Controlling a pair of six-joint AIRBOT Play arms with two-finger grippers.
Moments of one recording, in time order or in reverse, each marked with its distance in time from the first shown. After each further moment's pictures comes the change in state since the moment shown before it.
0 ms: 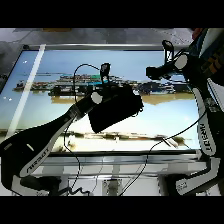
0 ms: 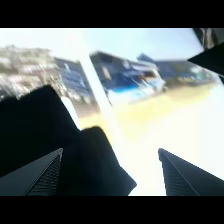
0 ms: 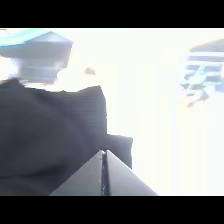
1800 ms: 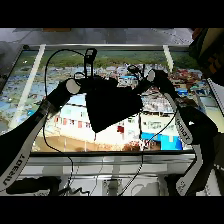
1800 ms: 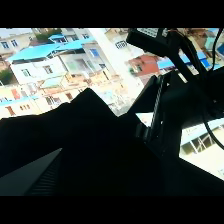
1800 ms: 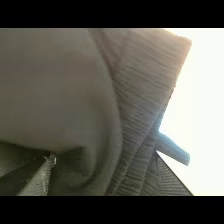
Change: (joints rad) left arm 0.161 0.188 0.000 0.252 -0.331 -0.004; right arm 0.163 -0.245 0.000 -0.020 0.022 -0.412
